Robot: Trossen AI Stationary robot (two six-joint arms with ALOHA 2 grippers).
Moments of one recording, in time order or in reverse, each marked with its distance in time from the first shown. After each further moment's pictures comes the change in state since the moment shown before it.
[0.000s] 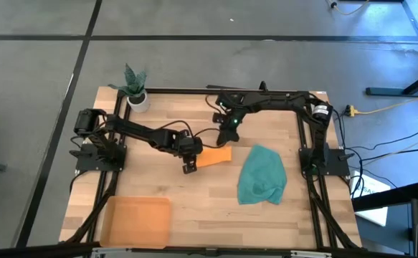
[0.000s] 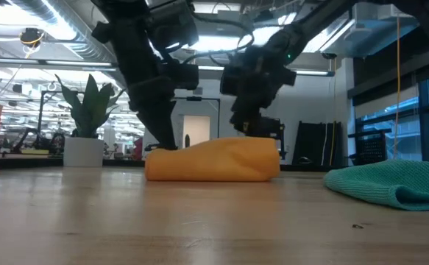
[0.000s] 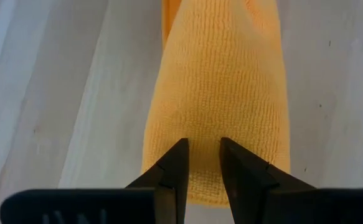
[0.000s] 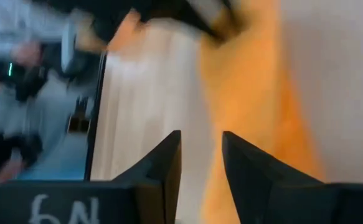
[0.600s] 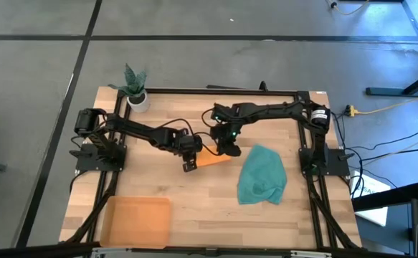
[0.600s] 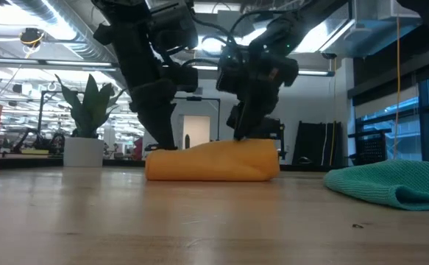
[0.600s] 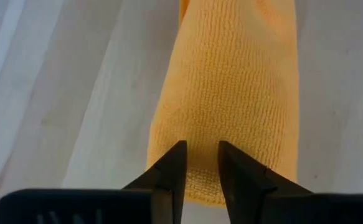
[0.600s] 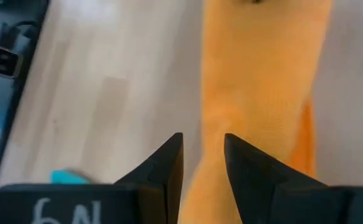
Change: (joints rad) left arm 0.018 0.000 0.000 -0.010 0.000 -0.011; right arm 0.130 0.005 0.000 -0.039 0.261 -0.237
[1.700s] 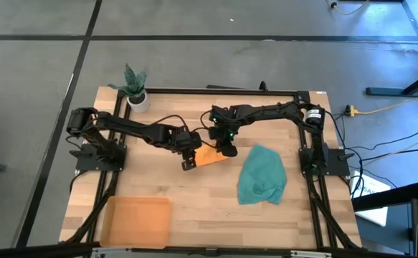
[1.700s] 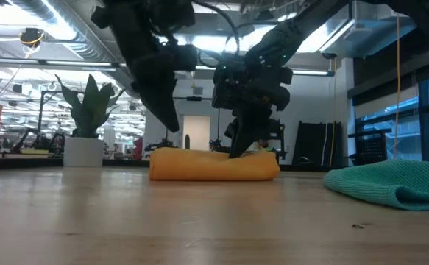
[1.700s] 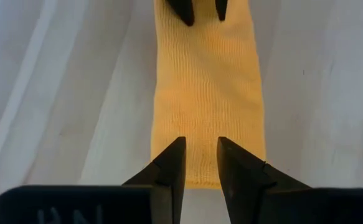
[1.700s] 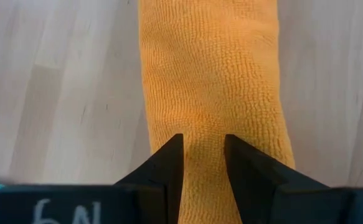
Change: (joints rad) left arm -0.001 -0.084 0.032 -0.046 0.008 0.023; right arm -0.009 0.060 0.000 0.053 0.157 -0.010
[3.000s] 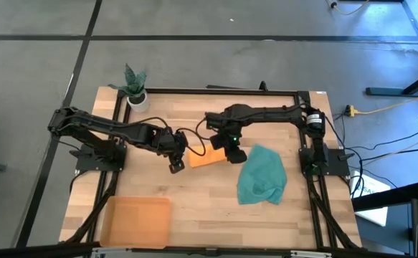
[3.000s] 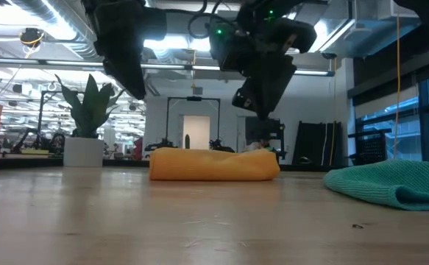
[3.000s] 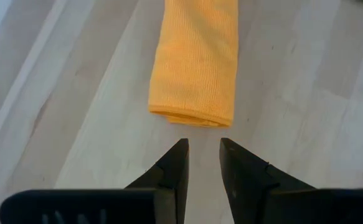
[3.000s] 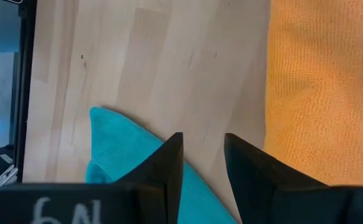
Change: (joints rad) left arm -0.093 -0.216 0.001 -0.253 -0.023 -0.247; right arm 0.128 -0.010 0.289 -0.575 0.000 -0.078
